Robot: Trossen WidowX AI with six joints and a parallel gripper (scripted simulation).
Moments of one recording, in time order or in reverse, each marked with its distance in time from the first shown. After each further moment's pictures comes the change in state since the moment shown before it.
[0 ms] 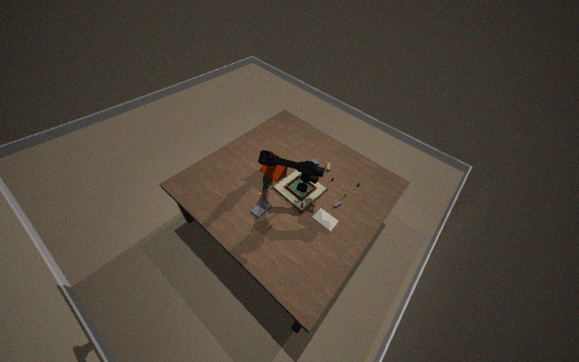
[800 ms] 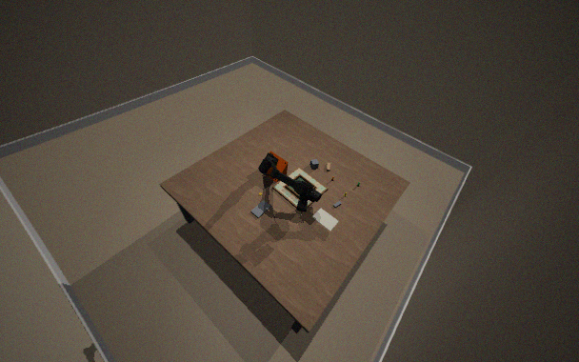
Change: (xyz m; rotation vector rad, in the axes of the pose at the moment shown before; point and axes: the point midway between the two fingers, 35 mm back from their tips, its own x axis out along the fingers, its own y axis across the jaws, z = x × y) arm 0.090 -0.087 0.021 -0.142 0.032 -0.039
